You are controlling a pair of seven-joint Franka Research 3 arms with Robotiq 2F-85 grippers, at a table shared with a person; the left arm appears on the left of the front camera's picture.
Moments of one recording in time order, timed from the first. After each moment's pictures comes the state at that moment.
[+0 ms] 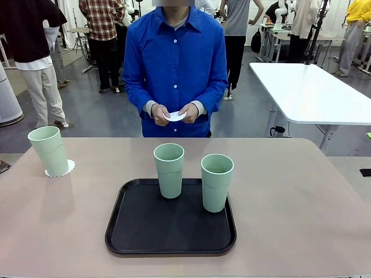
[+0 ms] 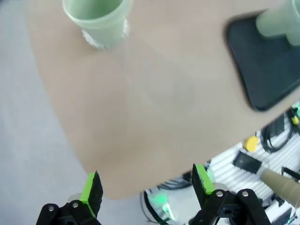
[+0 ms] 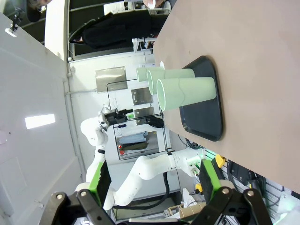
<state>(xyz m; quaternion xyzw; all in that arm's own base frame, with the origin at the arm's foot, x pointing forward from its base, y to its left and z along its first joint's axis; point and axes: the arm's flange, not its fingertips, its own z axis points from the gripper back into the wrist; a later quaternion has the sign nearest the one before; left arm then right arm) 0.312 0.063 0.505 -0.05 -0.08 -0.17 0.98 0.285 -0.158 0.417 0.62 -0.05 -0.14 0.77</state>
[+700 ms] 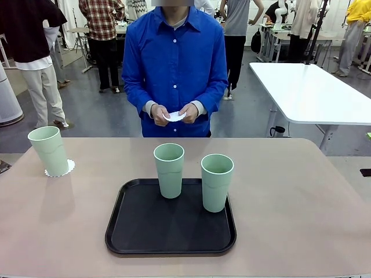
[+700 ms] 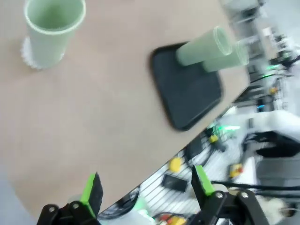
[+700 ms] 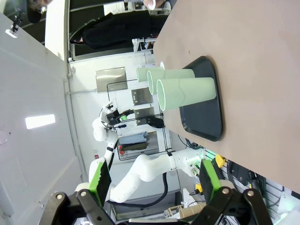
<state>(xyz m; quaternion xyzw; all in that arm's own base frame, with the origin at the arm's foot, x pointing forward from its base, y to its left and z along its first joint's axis) 0.315 0.139 0.490 -0.35 -0.13 -0.13 0.92 0.285 -0.158 0.417 0.62 -0.05 -0.14 0.77</state>
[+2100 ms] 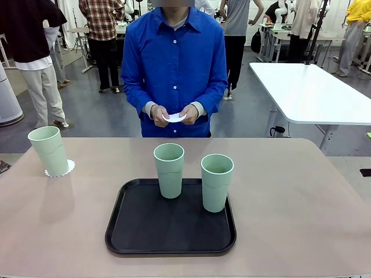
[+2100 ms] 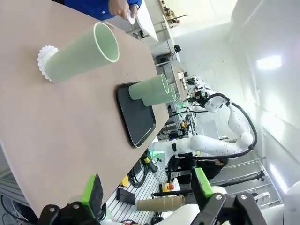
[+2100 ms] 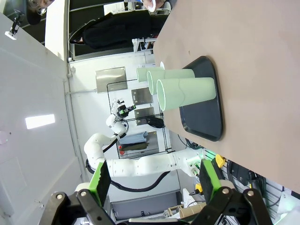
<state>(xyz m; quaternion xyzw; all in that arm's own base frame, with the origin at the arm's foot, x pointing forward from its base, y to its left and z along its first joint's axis) 0.338 0.340 0.419 -0.58 -0.14 -0.05 0.80 0.285 -0.158 0.417 0.62 -0.05 -0.14 0.77</state>
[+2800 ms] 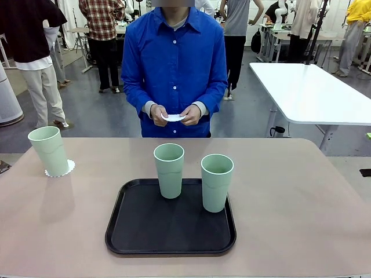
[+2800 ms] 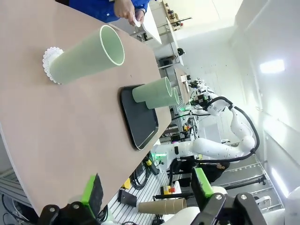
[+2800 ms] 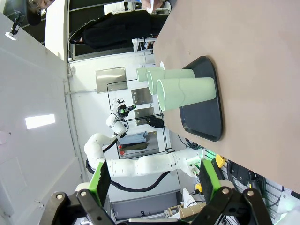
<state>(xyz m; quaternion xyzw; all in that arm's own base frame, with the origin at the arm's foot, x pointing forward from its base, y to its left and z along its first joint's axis) 0.341 0.340 0.418 -0.57 -0.14 -0.04 0.81 0.285 -0.158 0.417 0.62 -0.05 -0.14 0.77</state>
